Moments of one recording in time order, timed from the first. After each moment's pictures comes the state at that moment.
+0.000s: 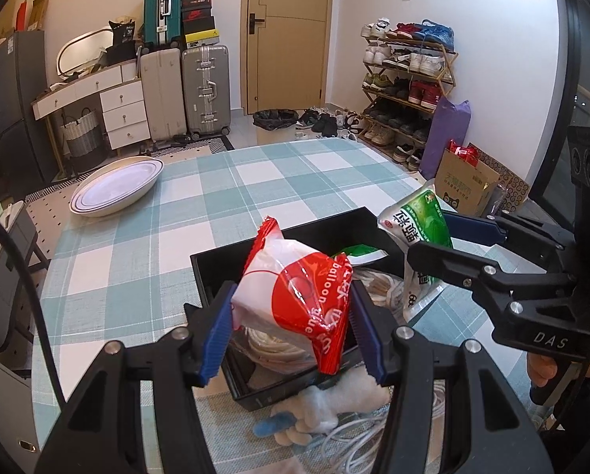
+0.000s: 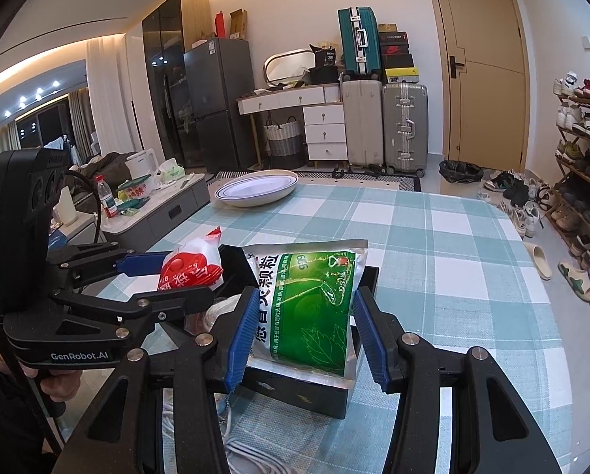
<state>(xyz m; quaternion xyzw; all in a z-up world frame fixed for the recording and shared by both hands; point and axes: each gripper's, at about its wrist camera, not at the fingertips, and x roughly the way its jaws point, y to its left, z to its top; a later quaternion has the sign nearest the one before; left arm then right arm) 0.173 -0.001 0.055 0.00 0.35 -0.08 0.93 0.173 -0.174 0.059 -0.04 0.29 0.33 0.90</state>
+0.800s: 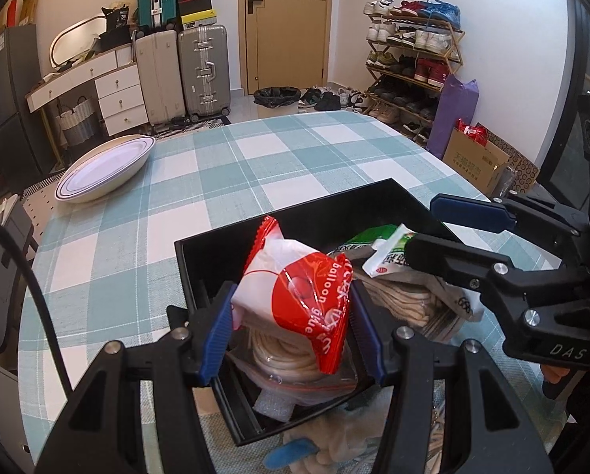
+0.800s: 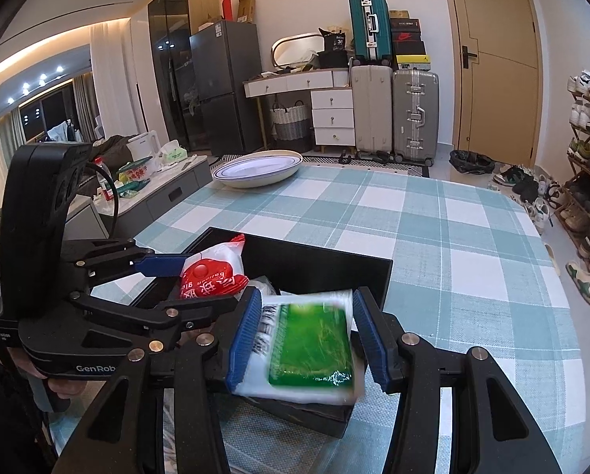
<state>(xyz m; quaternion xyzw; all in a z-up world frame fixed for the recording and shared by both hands) 0.203 0.001 0.020 0.01 0.38 -0.08 0.92 0.206 -0.154 0.031 -0.06 0.31 0.34 0.89</state>
